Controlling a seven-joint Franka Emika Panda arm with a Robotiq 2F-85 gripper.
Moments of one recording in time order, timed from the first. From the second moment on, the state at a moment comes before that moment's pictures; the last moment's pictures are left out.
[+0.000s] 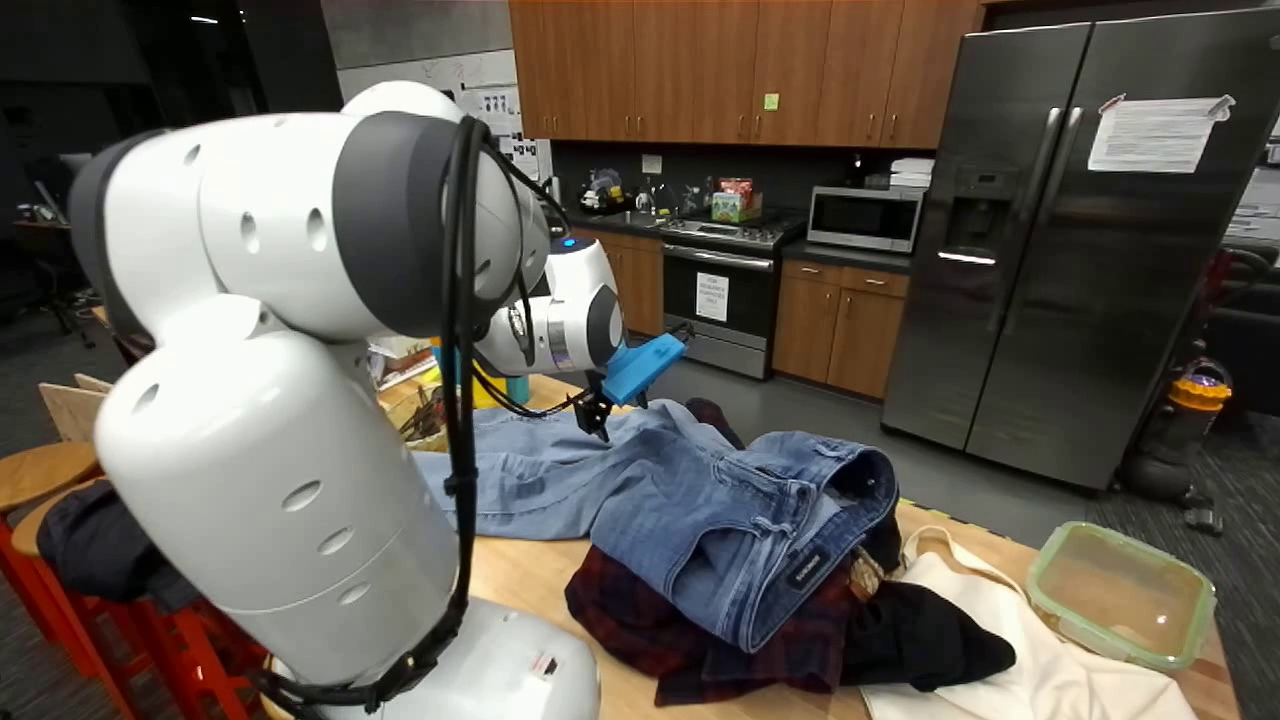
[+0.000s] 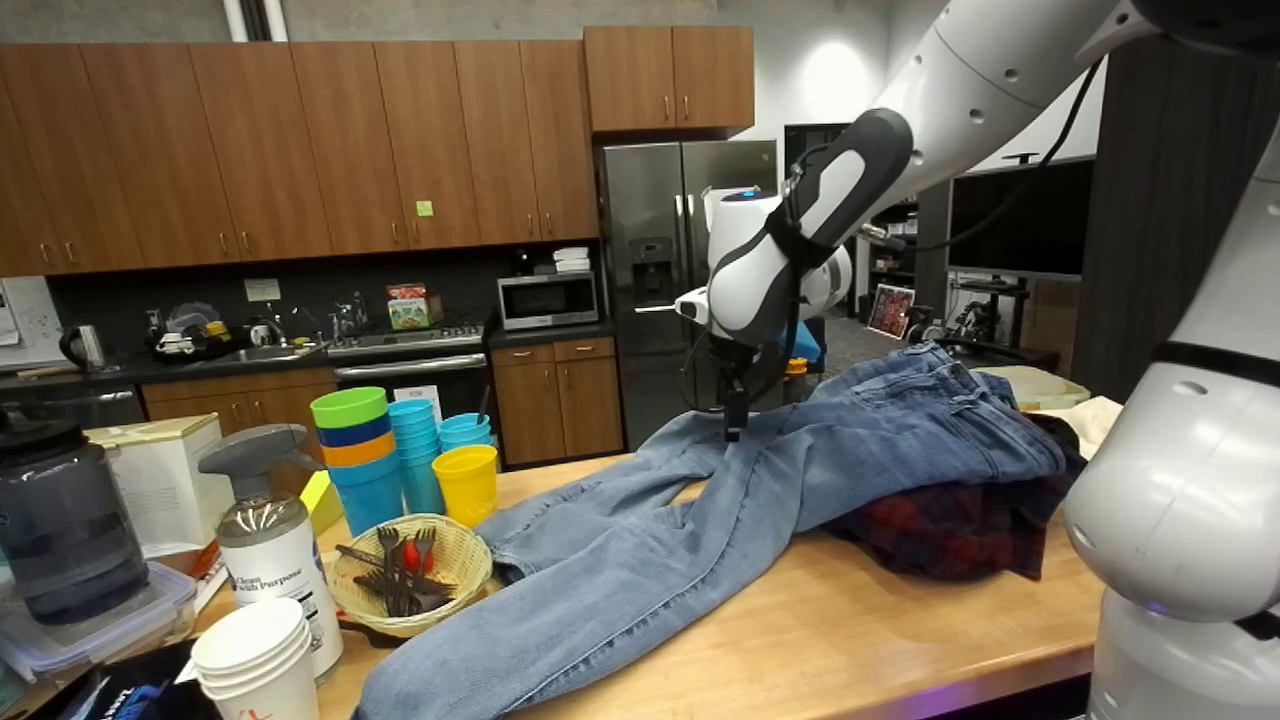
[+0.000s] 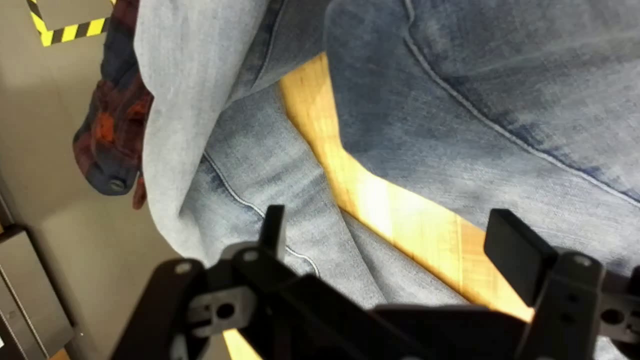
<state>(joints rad) 0.24 -0.23 0.11 -2.51 -0.13 2.58 -0.87</state>
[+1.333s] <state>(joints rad) 0.10 -0.52 0.02 -2.61 -0.09 2.49 -0.27</state>
